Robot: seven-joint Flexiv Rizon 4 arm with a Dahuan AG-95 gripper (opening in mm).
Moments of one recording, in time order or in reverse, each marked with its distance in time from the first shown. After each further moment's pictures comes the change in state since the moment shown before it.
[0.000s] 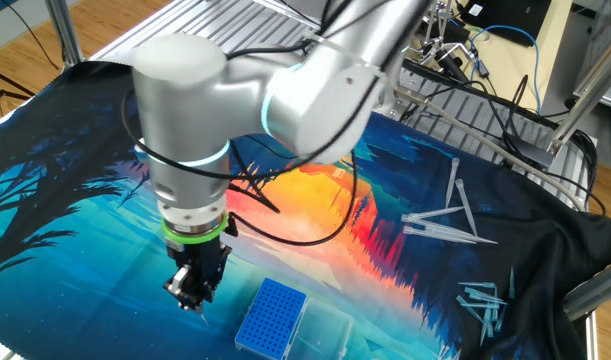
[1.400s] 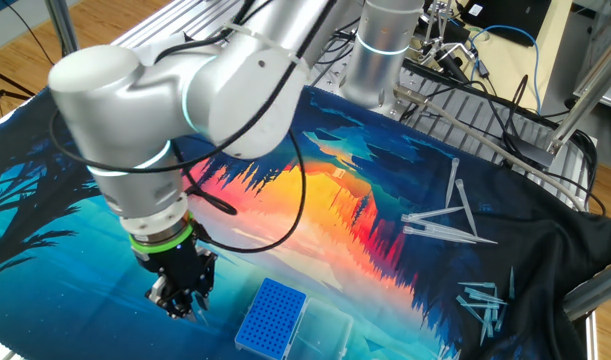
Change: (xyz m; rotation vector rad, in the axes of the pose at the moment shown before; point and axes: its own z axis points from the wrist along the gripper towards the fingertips) arm -0.006 0.007 0.008 0.106 0.150 0.045
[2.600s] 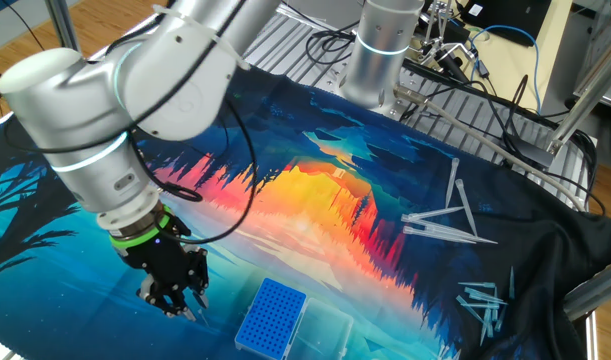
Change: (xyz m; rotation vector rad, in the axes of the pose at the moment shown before) arm -0.001 -0.001 -0.001 0.061 0.177 0.049
